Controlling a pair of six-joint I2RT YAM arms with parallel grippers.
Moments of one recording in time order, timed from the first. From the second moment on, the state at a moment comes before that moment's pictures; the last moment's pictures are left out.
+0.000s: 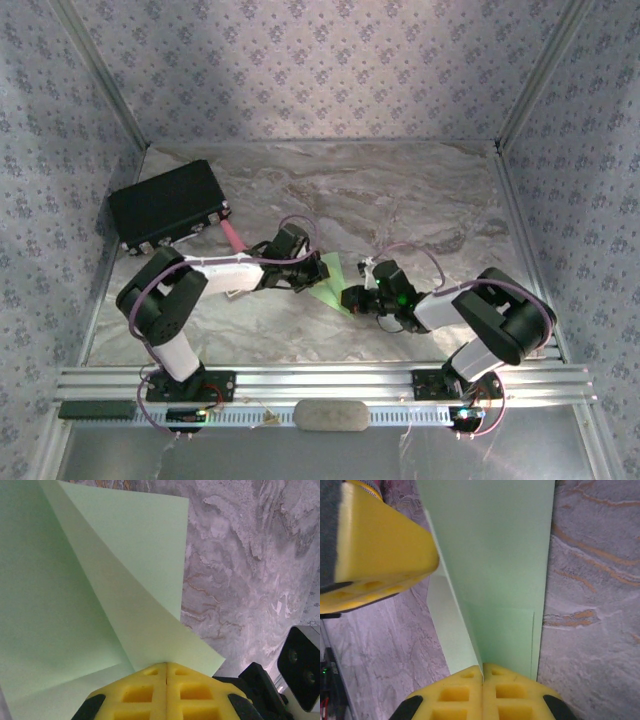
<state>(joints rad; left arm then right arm) -0.75 1.70 0.82 0.05 0.36 -1.12 0.70 1.54 0.31 0.59 -0.37 0.77</state>
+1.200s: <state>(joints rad) -0.76 1.80 0.87 0.09 0.35 -1.11 0.66 1.60 0.34 0.60 -0.45 0.89</state>
